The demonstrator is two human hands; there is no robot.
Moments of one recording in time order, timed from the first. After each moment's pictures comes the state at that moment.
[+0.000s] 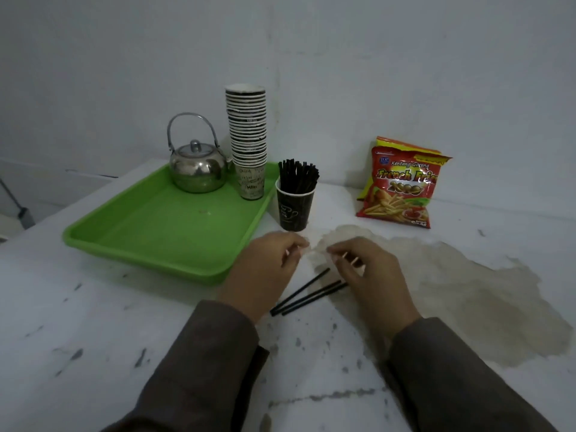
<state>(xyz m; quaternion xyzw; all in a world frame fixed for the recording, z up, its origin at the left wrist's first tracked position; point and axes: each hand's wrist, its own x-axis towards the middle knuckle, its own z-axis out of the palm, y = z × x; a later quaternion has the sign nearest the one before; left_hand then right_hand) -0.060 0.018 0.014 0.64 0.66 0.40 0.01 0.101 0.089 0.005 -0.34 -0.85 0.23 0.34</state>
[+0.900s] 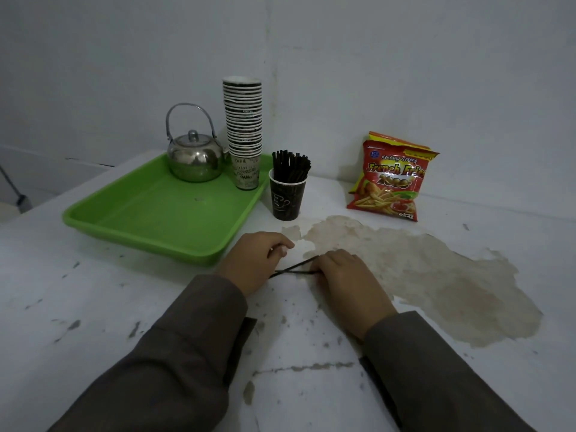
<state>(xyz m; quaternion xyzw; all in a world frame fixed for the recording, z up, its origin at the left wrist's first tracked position) -0.066 0.023 -0.010 0.60 0.70 0.36 0.11 0.108 0.073 -0.013 -0.30 -0.94 0.03 0.17</state>
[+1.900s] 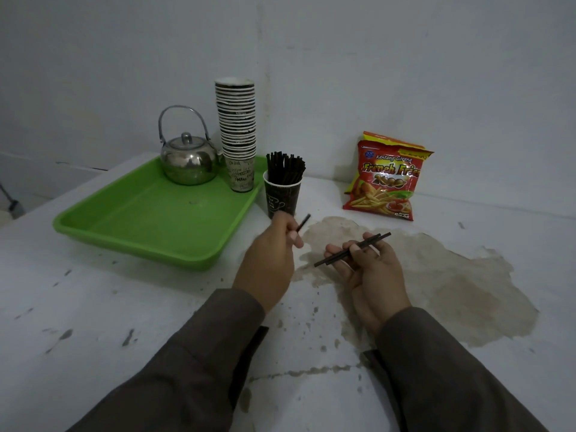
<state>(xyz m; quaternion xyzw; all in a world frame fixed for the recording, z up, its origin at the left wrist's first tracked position) -0.025 0.022 0.004 0.57 0.66 0.49 0.08 0.113 0.080 0.002 -0.32 -0.32 0.74 0.50</state>
